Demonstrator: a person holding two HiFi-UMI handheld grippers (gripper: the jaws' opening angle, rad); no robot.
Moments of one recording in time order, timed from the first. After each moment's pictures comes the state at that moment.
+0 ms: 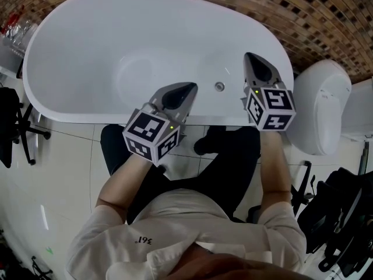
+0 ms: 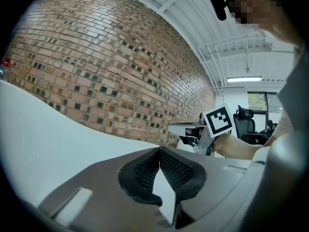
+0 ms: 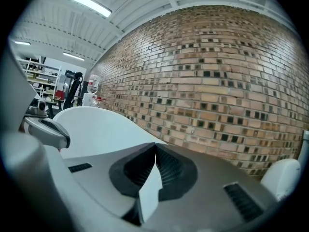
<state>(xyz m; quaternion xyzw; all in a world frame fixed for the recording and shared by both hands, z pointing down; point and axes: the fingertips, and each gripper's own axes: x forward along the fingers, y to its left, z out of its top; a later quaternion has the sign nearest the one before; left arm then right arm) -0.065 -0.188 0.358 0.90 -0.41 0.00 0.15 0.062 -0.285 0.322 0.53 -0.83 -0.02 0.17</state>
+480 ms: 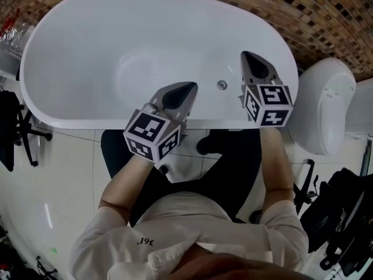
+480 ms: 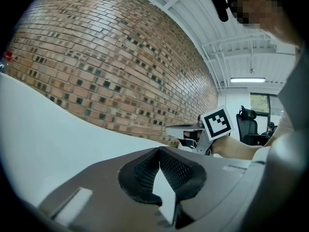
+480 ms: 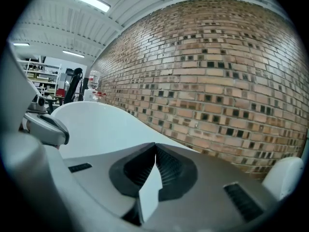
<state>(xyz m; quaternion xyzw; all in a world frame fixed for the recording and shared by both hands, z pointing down) -0.067 -0.210 0.378 0.89 -0.41 0.00 0.17 0.055 -0.311 0.355 0.52 -0.83 -0.01 0.19</state>
